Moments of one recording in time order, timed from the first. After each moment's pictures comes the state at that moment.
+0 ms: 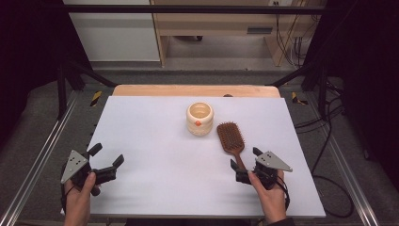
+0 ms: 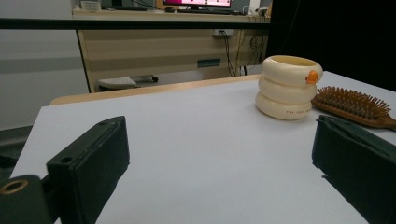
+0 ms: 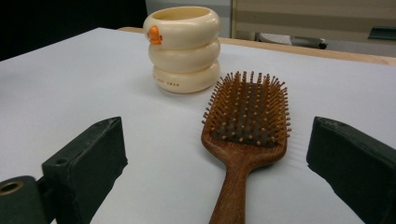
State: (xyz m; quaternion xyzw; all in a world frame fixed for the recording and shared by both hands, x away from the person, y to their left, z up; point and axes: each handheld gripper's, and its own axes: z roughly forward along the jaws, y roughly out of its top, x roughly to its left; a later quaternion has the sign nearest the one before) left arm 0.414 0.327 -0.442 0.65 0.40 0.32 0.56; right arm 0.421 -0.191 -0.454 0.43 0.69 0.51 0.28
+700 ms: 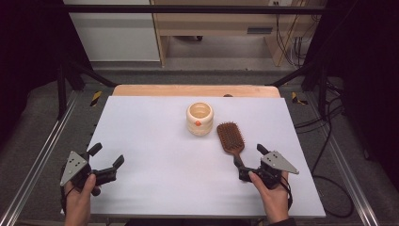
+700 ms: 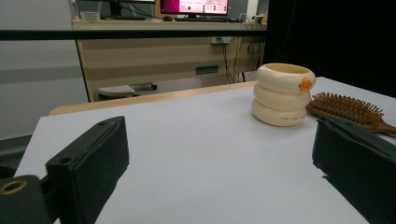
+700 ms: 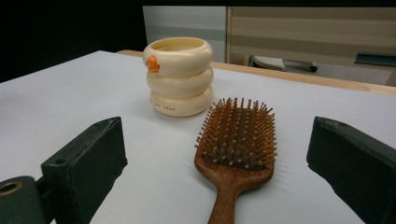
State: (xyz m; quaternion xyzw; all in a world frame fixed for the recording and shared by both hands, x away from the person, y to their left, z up) left arm 0.409 0.324 -0.438 0.64 0.38 0.33 0.57; right arm 0.417 -0.197 -0.444 0.42 0.66 0.54 0.31
